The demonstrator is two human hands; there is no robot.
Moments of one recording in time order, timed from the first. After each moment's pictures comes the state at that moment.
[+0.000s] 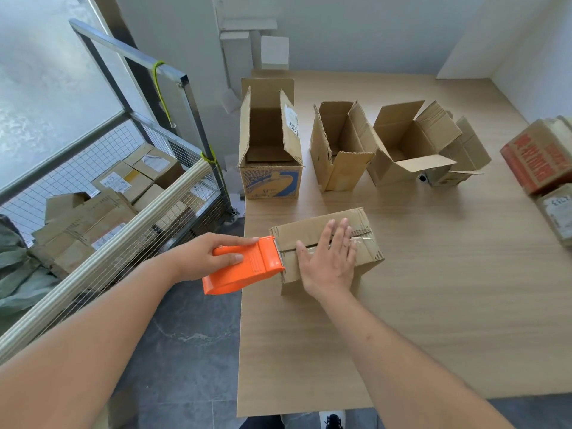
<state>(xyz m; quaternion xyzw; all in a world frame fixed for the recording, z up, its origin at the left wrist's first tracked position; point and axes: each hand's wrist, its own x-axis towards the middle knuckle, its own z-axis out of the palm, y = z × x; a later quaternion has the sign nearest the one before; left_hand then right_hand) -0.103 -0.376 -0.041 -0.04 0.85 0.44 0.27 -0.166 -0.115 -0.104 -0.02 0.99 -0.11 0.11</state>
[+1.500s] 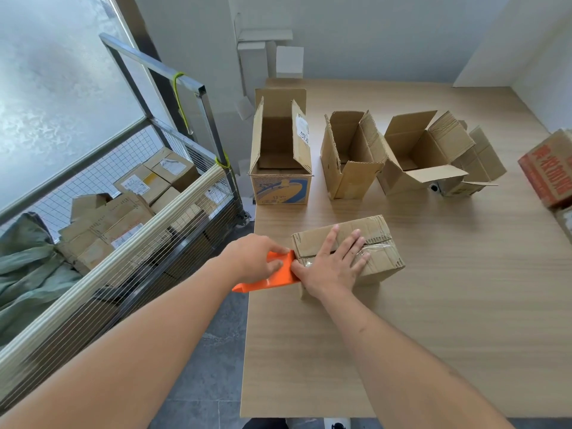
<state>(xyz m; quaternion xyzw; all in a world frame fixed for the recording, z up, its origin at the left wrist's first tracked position) -0.137 -0.308 -0.045 -0.02 0.96 0.18 0.20 -0.174 -0.125 -0.093 0.00 0.98 -0.08 0.19</state>
